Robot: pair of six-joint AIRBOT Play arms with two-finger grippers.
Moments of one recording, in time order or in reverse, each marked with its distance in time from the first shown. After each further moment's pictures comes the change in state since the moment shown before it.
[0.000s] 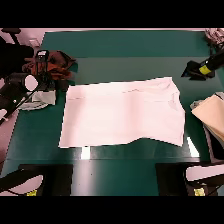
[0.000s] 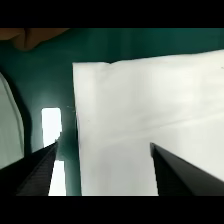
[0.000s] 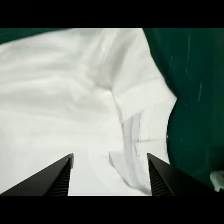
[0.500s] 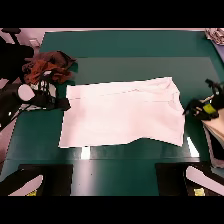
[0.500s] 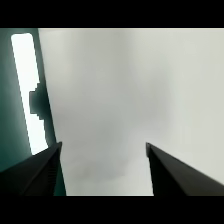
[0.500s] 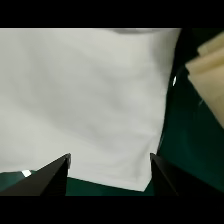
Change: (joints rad) left arm 0.000 0.156 -0.173 -0.162 -0.267 0.082; right arm -0.145 0.426 -0.678 -0.001 0.048 -0.016
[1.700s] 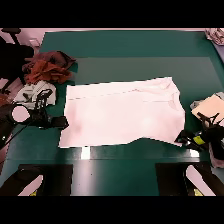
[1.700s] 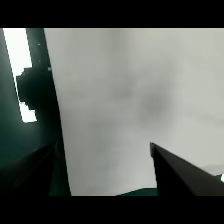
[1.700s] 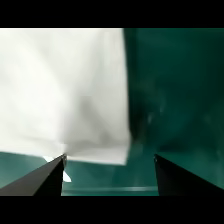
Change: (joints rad) left arm 0.000 0.212 -0.238 -0.010 -0.076 -0.042; right arm -0.088 0.235 -0.504 -0.005 -0.150 -0.024
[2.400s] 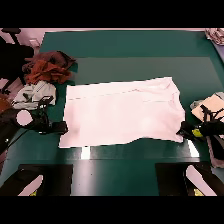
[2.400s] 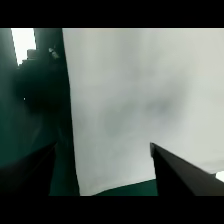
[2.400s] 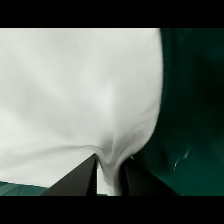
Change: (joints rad) left arm 0.000 0.001 -0.066 0.020 -0.017 -0.031; right arm 0.000 -0.010 0.036 0.108 -0.102 -0.018
